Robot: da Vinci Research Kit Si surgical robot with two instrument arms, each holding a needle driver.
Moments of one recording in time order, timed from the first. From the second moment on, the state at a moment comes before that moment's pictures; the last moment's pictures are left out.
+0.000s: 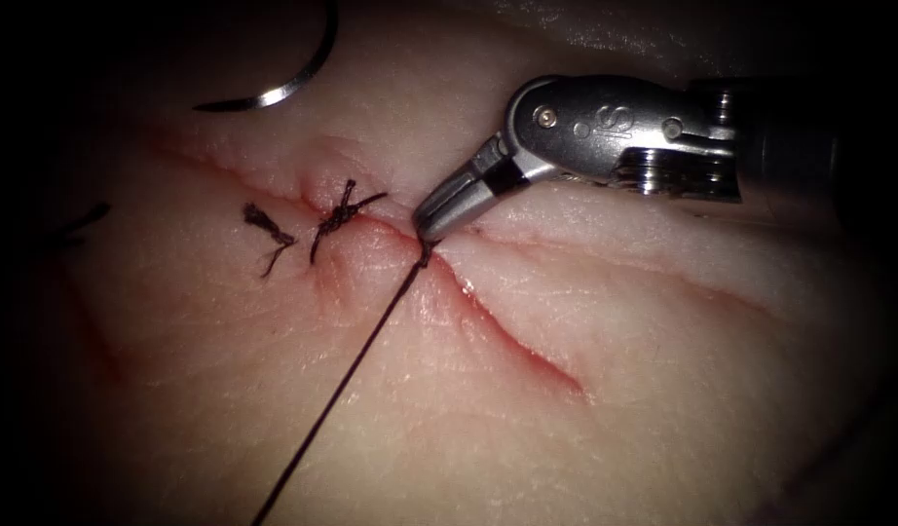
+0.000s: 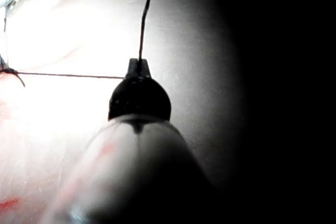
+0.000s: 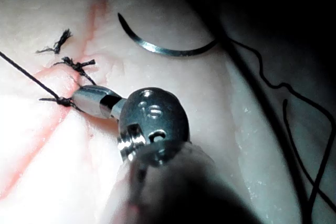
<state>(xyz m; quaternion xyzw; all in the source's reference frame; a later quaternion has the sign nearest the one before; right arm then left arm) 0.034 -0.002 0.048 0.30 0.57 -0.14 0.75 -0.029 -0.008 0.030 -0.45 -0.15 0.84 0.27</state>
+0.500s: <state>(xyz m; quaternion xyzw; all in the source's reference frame) 0.033 -0.002 0.049 0.27 0.57 -0.11 0.77 -0.029 -0.010 0.027 -0.46 -0.16 0.84 0.26</state>
